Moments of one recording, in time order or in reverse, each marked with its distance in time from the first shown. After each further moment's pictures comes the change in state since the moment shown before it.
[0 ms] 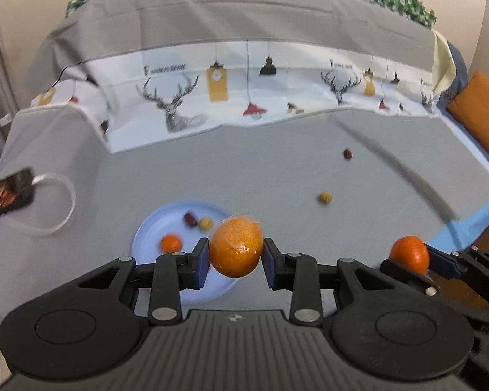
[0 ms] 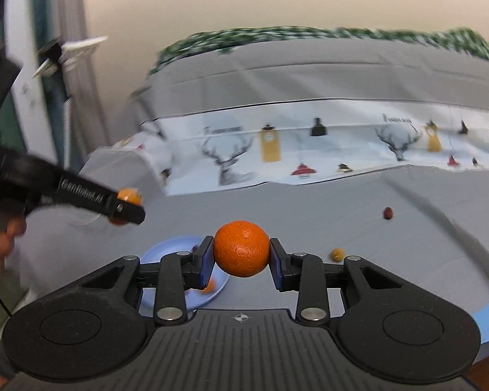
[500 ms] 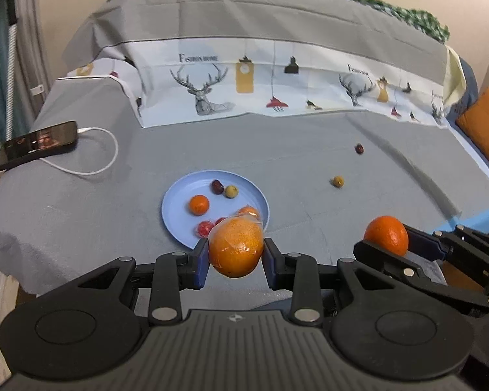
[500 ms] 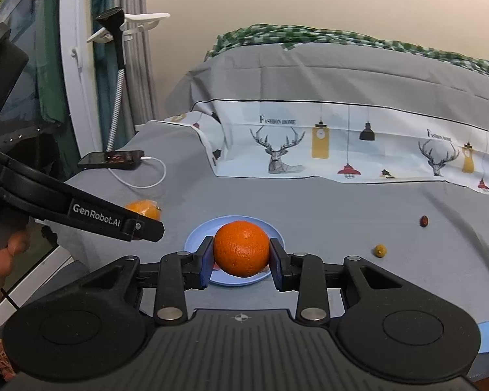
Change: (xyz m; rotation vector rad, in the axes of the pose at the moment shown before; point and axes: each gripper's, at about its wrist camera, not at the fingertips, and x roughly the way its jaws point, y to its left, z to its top) left arm -0.050 0.029 -0.061 -0.098 -0.034 0.031; right arm -0.020 0.060 -0.005 -0.094 0.020 0.091
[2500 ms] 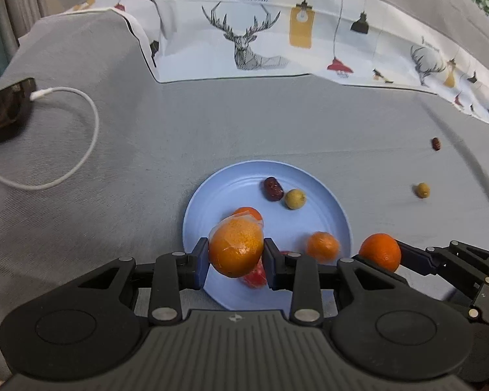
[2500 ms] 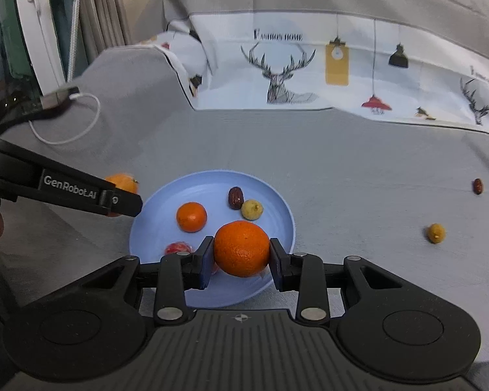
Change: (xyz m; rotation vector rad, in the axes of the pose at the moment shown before) left arm 0.203 0.065 0.057 -0.080 0.193 0.067; right arm 0.229 -0.024 -0.002 0.032 0.284 0.003
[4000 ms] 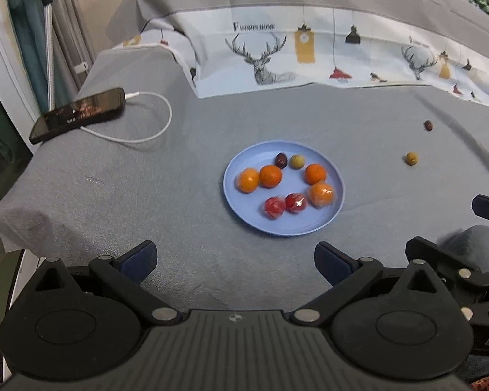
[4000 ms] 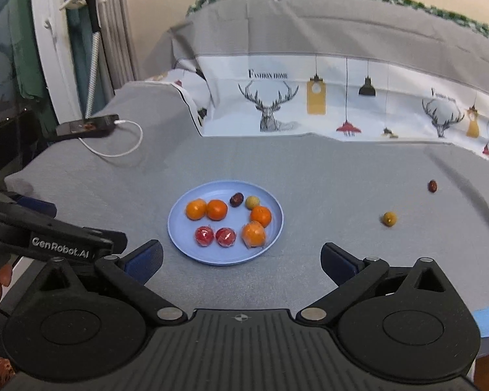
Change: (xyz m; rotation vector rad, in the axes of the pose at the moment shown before) left arm -0.139 -0.029 -0.100 0.049 -0.117 0.154; right arm -0.161 0.025 -0.049 0.016 -0.153 -0.043
